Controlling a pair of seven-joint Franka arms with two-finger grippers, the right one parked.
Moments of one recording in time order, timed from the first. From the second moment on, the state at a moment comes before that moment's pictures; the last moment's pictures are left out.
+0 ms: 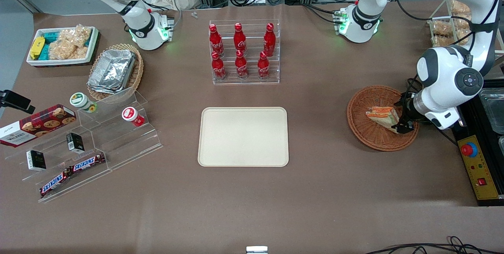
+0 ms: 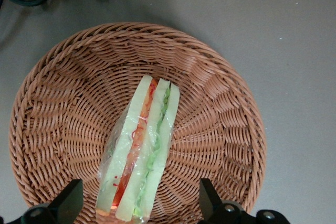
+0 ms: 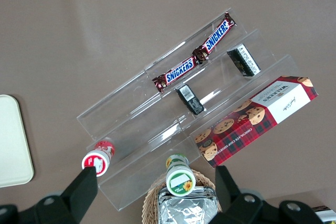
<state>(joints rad) 0.13 0.15 -0.07 -2.25 0.04 2.33 -1.31</state>
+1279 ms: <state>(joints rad) 0.13 0.15 -0.07 -2.44 0.04 2.57 -1.32</state>
